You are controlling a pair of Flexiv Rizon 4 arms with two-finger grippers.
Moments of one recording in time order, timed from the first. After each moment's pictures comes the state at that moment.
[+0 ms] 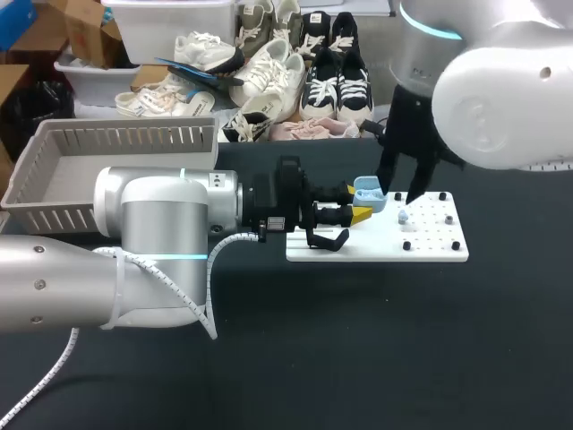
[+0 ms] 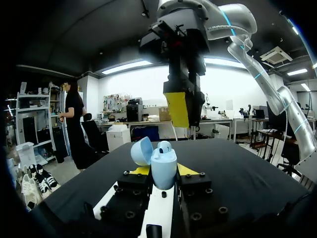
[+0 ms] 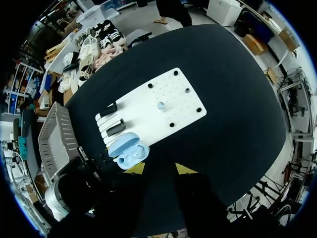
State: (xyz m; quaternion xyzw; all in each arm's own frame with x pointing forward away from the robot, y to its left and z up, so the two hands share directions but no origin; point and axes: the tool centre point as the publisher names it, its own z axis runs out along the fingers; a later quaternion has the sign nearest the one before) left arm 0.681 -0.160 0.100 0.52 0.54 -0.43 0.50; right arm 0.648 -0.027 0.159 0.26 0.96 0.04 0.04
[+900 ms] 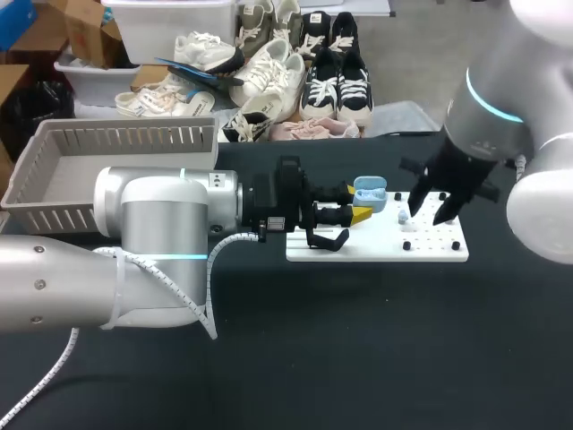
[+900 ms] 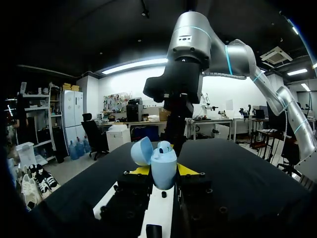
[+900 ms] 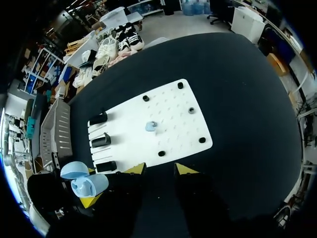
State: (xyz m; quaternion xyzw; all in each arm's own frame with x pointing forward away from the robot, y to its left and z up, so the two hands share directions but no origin) left arm 0.681 -0.160 0.100 0.52 0.54 -0.43 0.50; right arm 0.677 -0.078 0.089 0.17 0.97 0.10 0.11
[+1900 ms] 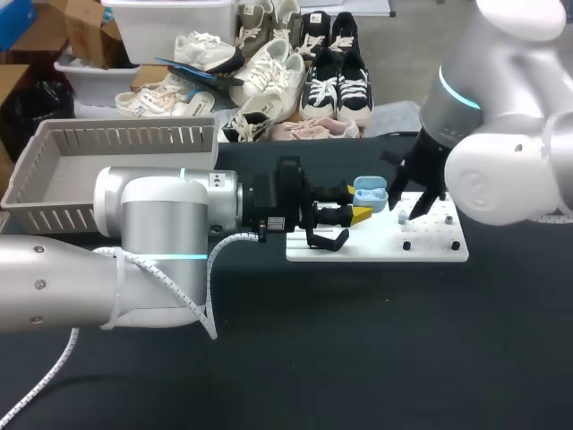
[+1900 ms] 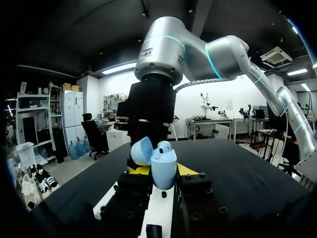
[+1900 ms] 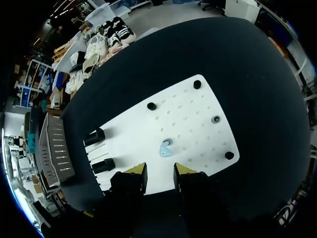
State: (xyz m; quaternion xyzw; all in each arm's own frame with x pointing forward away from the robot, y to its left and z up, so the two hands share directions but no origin) left arm 0.681 -0.160 0.100 0.52 0.54 -0.43 0.50; right arm 0.726 -0.055 0.053 0.22 0.97 0.11 0.06
